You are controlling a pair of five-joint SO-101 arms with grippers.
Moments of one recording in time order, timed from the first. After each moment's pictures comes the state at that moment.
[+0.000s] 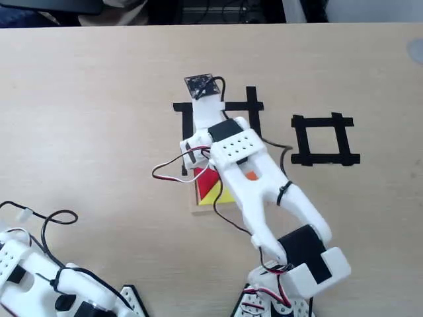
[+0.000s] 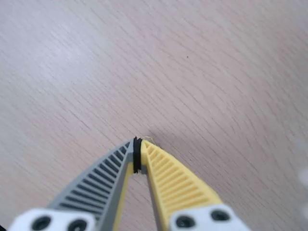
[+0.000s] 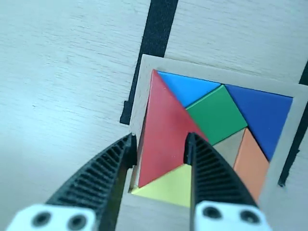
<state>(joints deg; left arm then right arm) -68.6 -46.5 74.9 56.8 -19.2 -26.9 -2.3 23.7 60.1 -10.1</state>
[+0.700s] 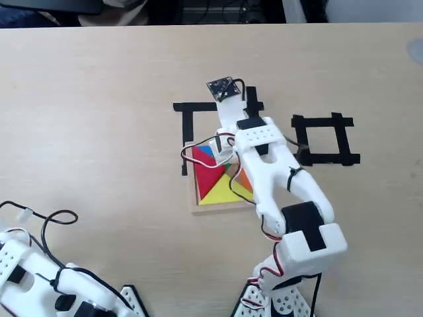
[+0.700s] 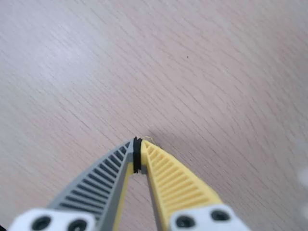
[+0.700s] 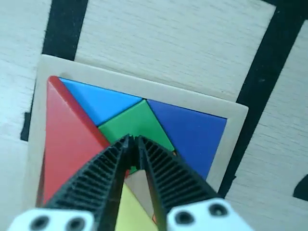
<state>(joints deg) -68.6 -46.5 74.9 56.8 -19.2 -14.5 8.3 26.3 49.3 7.0</state>
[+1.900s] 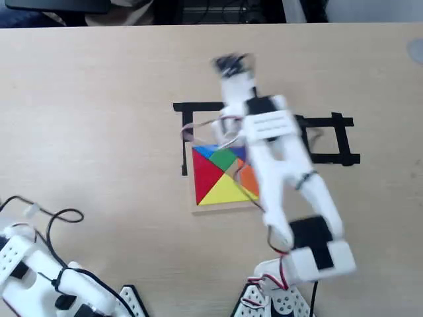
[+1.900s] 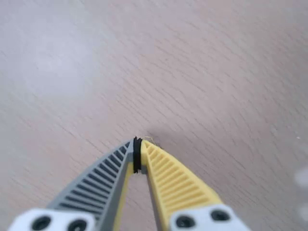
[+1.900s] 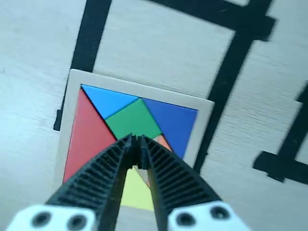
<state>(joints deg) -62.0 -46.5 74.9 56.8 -19.2 -10.6 -1.3 10.9 70.9 5.0</state>
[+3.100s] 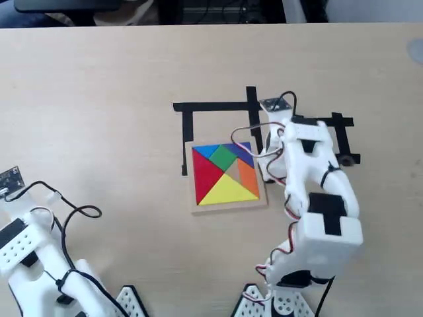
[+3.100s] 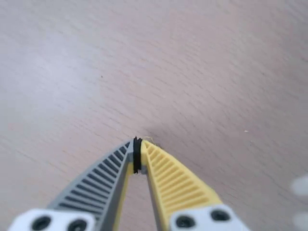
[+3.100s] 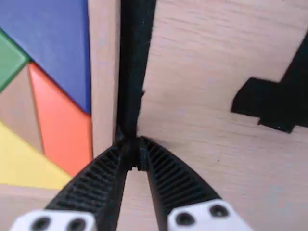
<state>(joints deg) -50.6 -46.5 74.9 56.8 -14.0 5.4 14.4 24.0 63.6 18.2</state>
